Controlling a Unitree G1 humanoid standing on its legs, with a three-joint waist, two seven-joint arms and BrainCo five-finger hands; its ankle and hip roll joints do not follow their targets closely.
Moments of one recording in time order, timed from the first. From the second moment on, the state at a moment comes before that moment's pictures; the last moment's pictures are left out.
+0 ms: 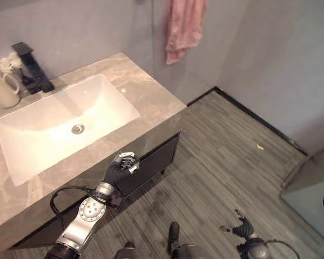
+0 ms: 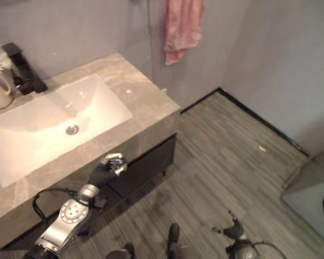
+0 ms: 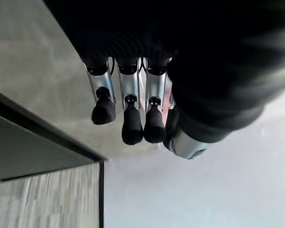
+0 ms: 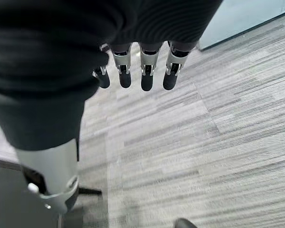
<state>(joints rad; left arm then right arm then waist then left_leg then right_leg) 0.03 0.54 -0.36 0.08 -0.23 -0.33 0.07 0.05 -0.41 0.25 0.90 -0.05 -0.20 -0.24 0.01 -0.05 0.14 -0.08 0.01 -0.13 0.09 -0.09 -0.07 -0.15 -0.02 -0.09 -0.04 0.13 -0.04</state>
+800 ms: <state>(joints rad) 0.13 0.27 -0.30 0.69 -0.12 -0.15 0.06 0.24 -0.29 0.05 1.04 0.09 -0.16 -0.16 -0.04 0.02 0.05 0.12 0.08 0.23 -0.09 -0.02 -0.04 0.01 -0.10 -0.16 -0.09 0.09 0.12</state>
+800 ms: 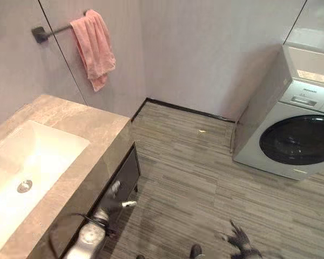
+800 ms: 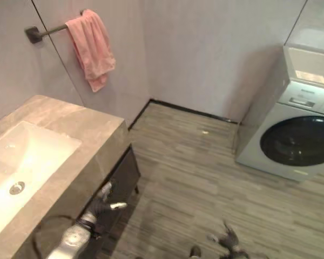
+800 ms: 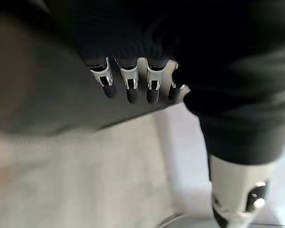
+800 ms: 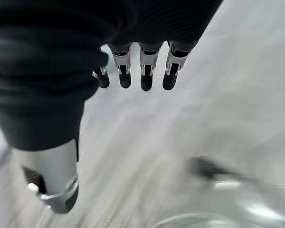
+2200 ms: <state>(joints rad) -0.16 0.23 -0.29 0.80 -0.33 -0.10 0.15 0.02 -0.40 0.16 0.89 0.26 -0.15 -0.15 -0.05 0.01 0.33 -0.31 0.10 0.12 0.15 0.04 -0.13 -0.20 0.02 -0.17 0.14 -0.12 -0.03</state>
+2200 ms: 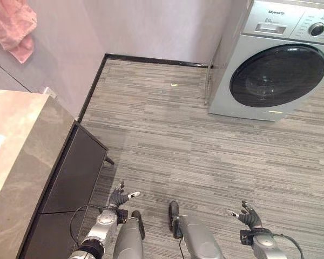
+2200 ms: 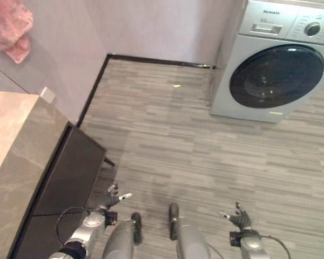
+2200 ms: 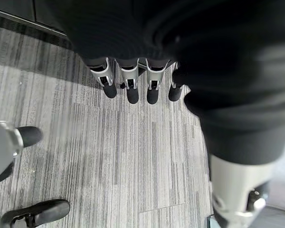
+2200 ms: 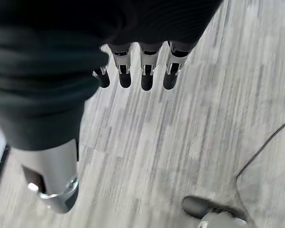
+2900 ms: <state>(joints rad) -0.14 0.35 -0.28 0.65 -0.42 -0.13 0.10 0.16 -0.38 0.22 0.53 0.18 -0.13 -0.06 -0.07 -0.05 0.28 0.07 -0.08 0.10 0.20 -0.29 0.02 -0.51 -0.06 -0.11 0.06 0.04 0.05</state>
